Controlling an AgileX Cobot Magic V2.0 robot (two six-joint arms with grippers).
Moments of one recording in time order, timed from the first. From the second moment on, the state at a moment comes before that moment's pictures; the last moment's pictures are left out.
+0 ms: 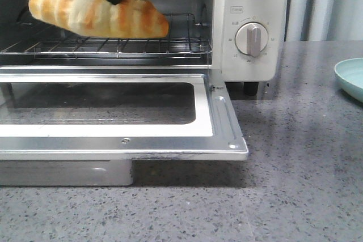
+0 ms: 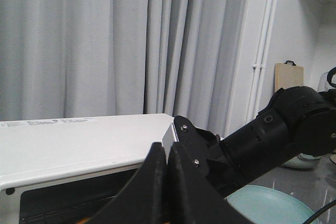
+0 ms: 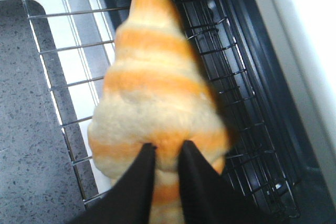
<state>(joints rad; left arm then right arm) -0.61 0.24 -0.57 -0.19 0.17 0.15 0.90 1.64 -1.48 -0.36 0.69 -0.27</state>
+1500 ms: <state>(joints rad) -0.38 0.05 -0.57 -0.02 0.34 0.15 1.11 1.46 -1.48 -0.33 1.02 -0.18</state>
